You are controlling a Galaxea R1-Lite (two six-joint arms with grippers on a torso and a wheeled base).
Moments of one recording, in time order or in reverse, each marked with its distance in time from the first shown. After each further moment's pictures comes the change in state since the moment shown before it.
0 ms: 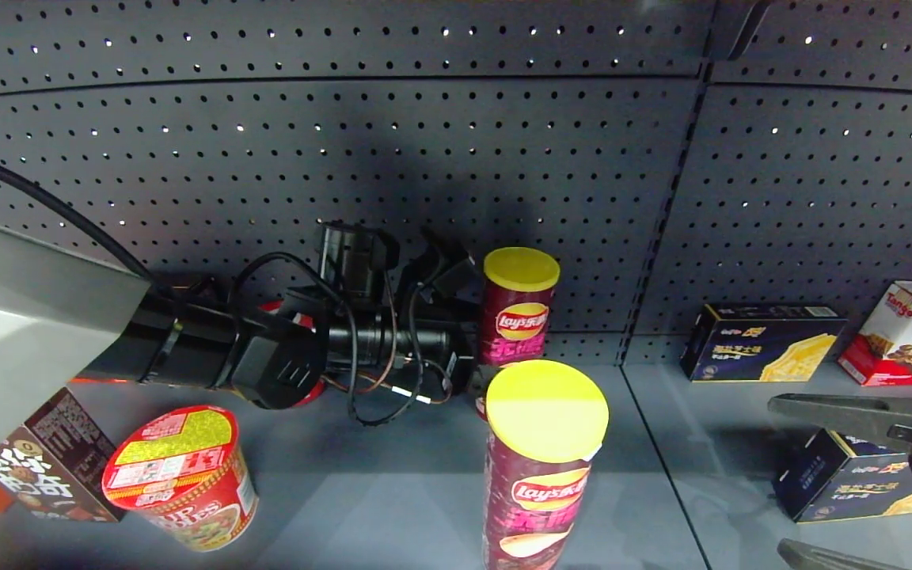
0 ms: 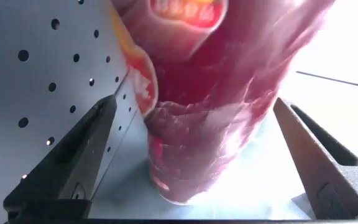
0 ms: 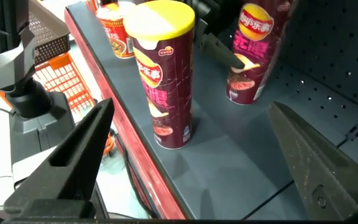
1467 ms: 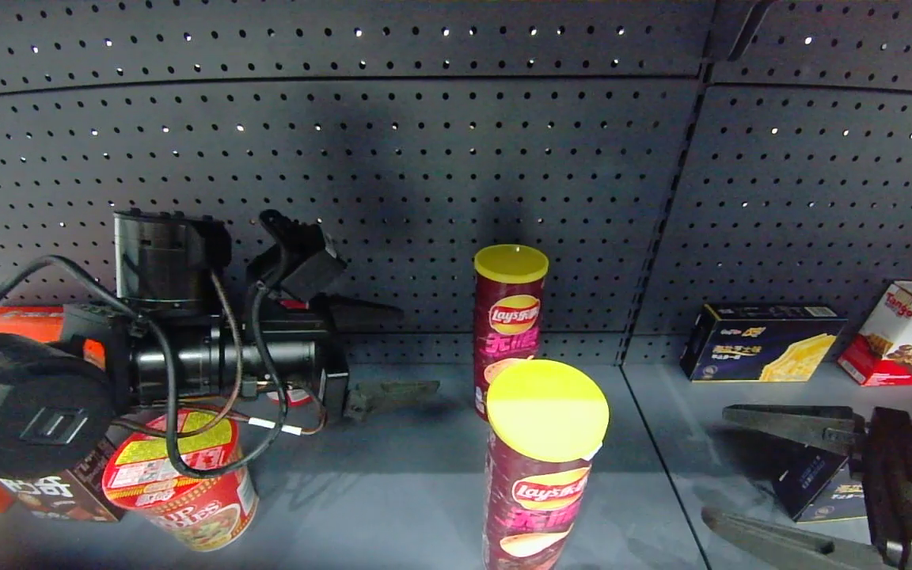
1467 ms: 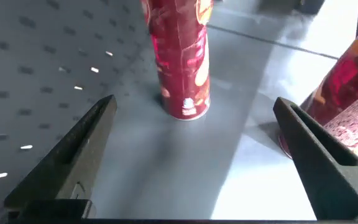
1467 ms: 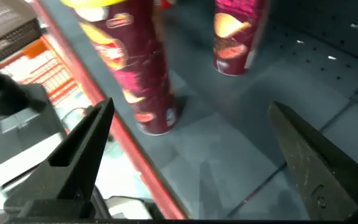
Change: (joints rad) left arm 0.152 -0.379 0.363 0.002 0.000 0.032; right arm -0.021 0.125 -0.009 0.008 -0.068 0.036
